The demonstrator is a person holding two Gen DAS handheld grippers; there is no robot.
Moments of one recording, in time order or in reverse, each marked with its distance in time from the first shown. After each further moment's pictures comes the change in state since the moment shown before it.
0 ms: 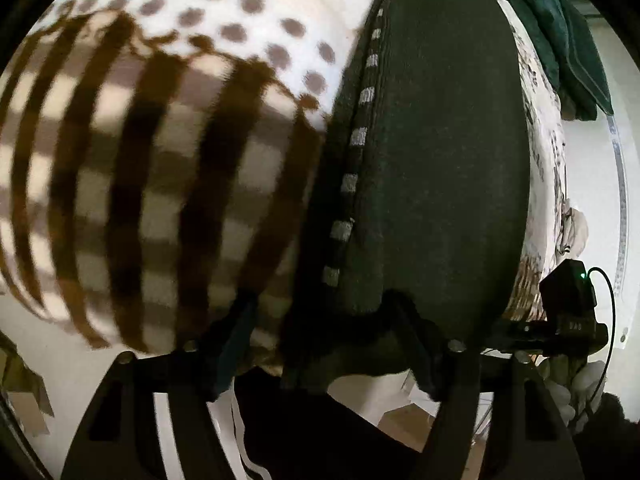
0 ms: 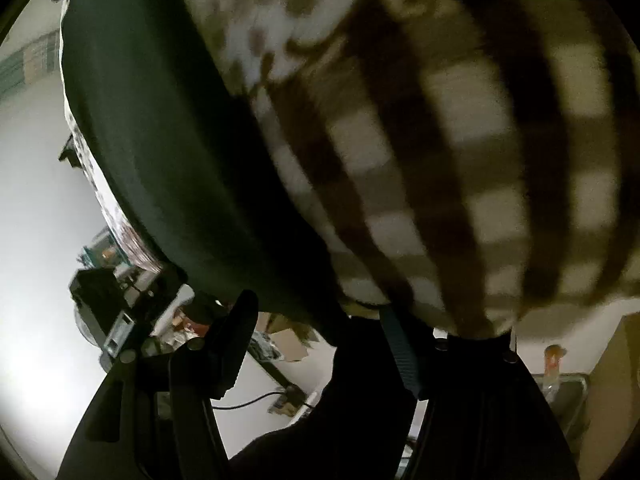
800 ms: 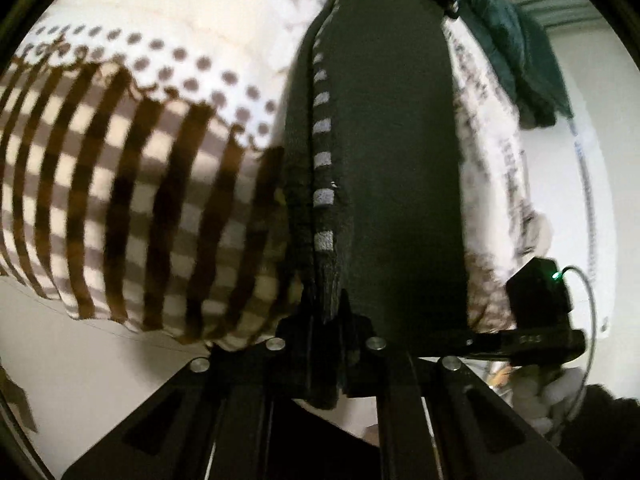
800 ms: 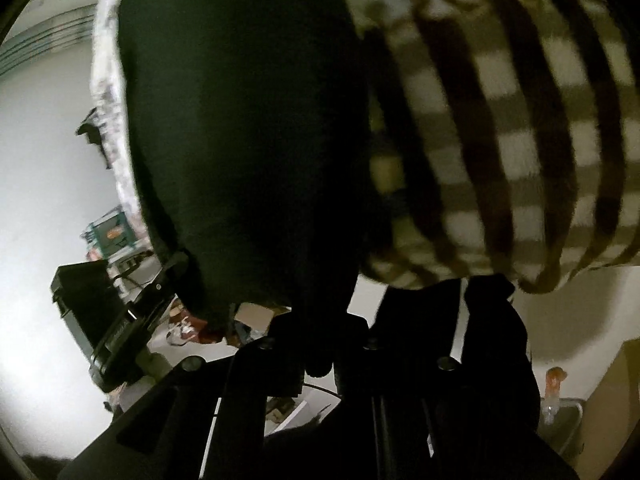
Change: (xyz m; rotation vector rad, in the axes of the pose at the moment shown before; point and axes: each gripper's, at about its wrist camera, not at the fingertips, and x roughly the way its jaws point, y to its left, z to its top) left arm -0.029 -0.053 -0.027 0.033 -0.122 -0.122; right arm 0.012 0.067 -0.049 -0.104 -0.059 0.049
